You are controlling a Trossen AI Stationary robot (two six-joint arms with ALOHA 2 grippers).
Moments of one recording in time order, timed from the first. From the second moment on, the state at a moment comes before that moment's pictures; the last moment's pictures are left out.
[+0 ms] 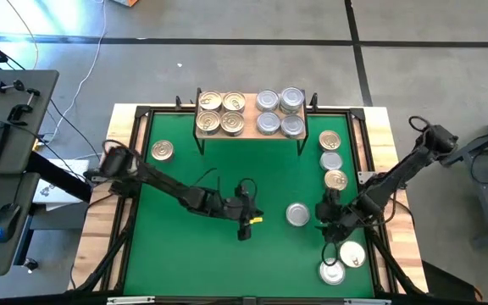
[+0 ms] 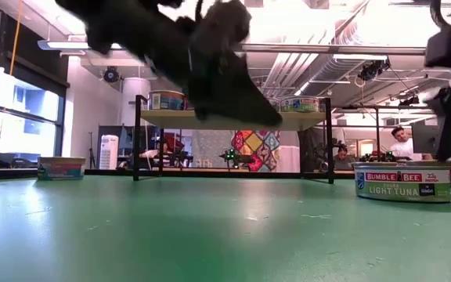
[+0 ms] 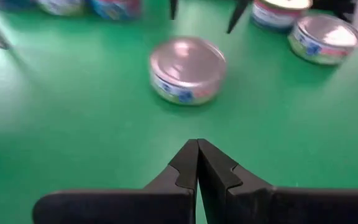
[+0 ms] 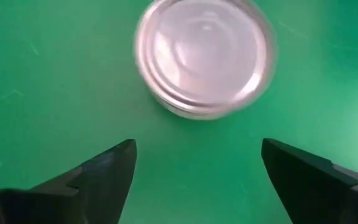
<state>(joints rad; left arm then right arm) -0.28 1.91 1.03 0.33 -0.28 -0.26 0.71 1.20 0.55 -0.56 0.38 0.72</state>
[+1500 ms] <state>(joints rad) -0.25 2.10 1.30 -0.23 -0.22 -0.36 0.59 1.60 0.35 0.41 0.54 0.58</state>
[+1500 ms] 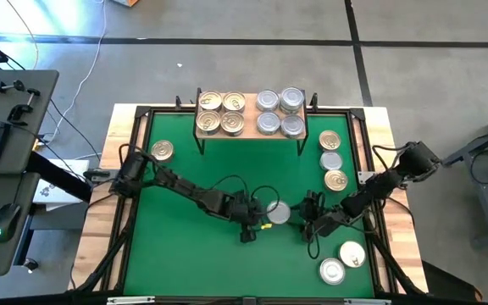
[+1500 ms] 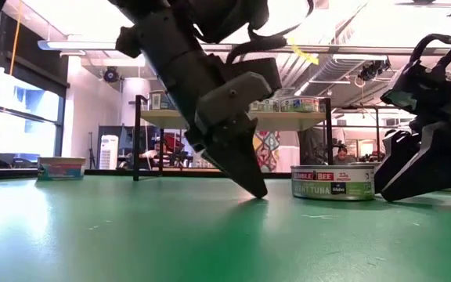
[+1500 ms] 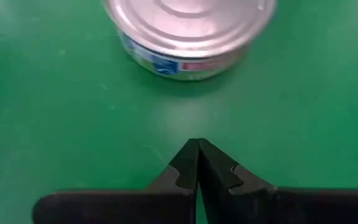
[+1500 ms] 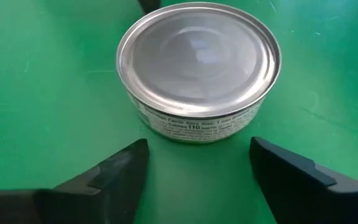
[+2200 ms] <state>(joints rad) -0.18 2.15 1.30 0.08 -0.31 -0.28 0.54 1.74 0.34 0.72 0.57 0.32</state>
